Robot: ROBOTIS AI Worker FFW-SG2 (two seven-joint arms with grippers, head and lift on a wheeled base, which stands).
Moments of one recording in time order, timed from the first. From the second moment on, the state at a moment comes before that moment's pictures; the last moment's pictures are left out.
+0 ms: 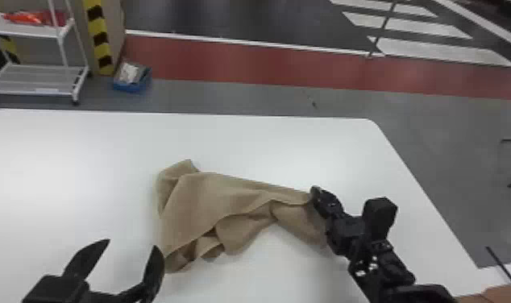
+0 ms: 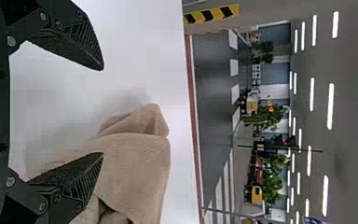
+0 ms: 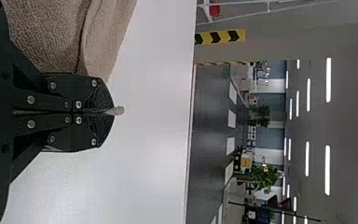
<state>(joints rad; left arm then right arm) 0.59 0.39 -0.36 -2.21 0.17 0.25 0.32 0.25 -0.15 -0.12 -1.65 -0.09 0.09 0.23</state>
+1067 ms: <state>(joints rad) 0.52 0.38 -0.48 -2.07 0.17 0.18 0.32 0.27 -0.15 -0.11 -1.60 -0.11 -0.09 0.23</state>
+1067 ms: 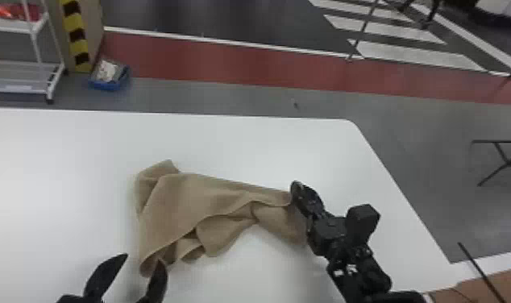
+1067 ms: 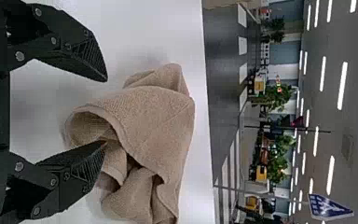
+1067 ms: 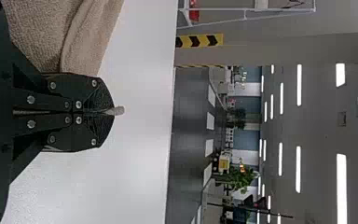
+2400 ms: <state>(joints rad) 0.49 0.41 -0.15 -2.54 0.12 0.50 0.32 0.24 -0.30 -0.33 -2.09 -0.31 0.23 0.26</state>
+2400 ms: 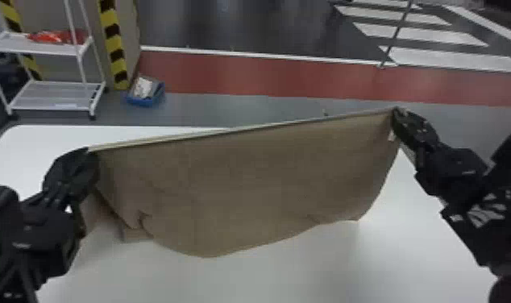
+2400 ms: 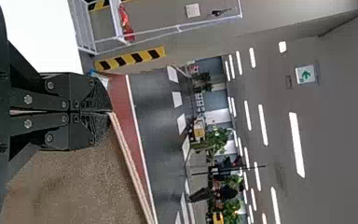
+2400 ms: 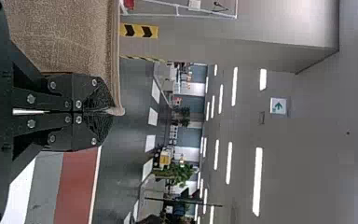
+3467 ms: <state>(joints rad) 0.23 0.30 -0.28 -2.04 0.11 0.44 0.14 0.16 -0.28 -0.33 -1.69 -0.19 0.19 0.27</state>
